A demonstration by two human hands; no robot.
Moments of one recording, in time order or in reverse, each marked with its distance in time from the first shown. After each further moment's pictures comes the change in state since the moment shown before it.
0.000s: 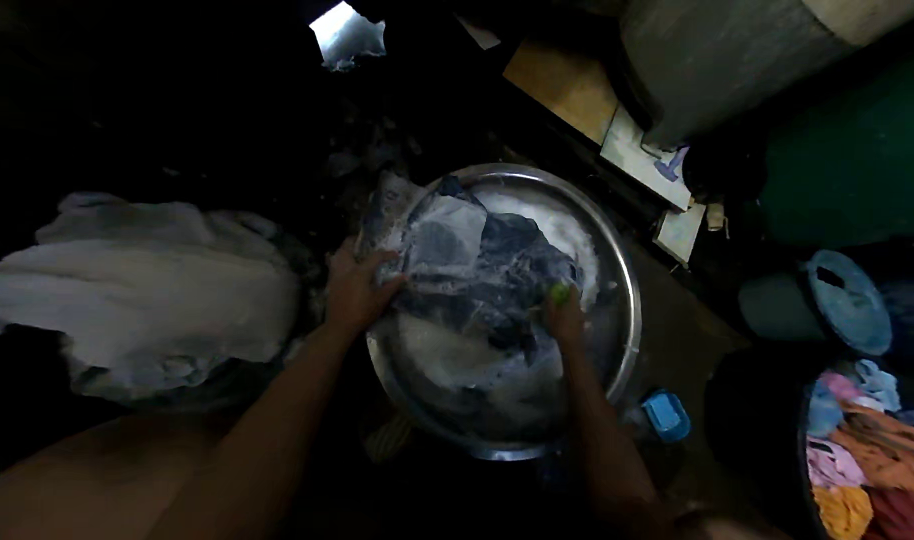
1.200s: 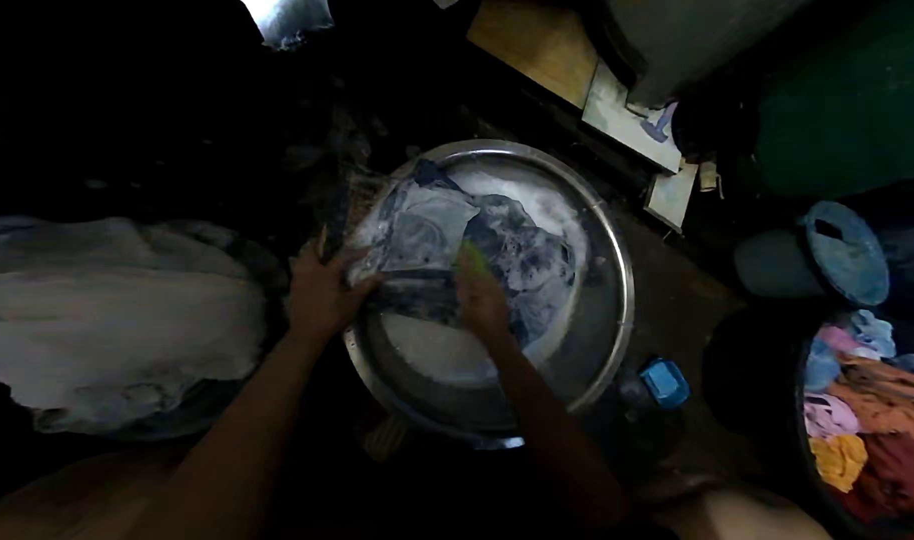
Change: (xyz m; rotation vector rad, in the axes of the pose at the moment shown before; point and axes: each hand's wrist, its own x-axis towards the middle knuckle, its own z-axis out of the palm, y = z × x) left_hand 0.005 0.001 -0.002 0.059 -0.044 0.037; right_hand -0.035 -0.032 0.091 -0.024 0.017 -0.391
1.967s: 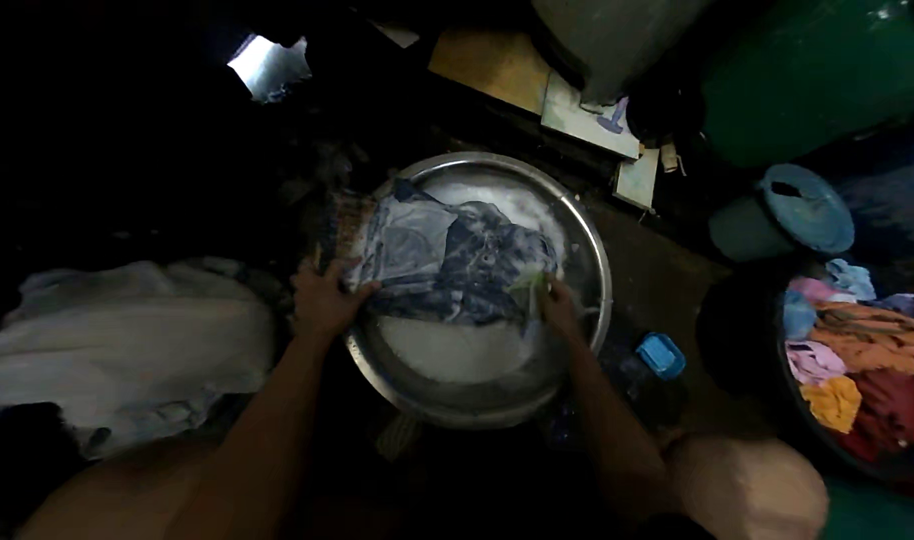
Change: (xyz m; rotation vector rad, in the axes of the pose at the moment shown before) left_hand -0.003 0.011 -0.006 0.009 -0.018 -0.070; right_hand -0.029 0.120 -0.102 0.484 0.064 0.391
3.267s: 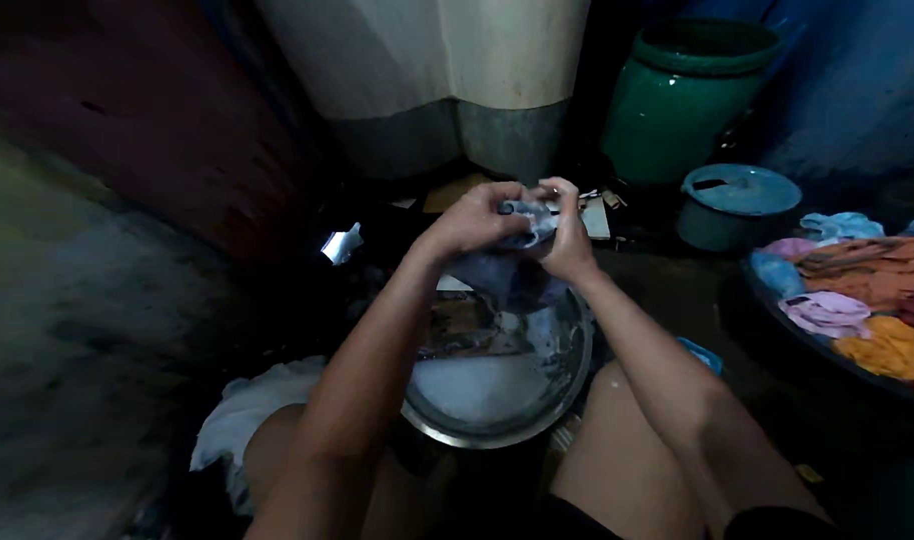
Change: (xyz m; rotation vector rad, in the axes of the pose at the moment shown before) left_hand -0.142 0.401 -0.114 -0.102 -0.474 1.012; right_hand -0.105 -0.177 -0.162 0.068 0.471 -1.118
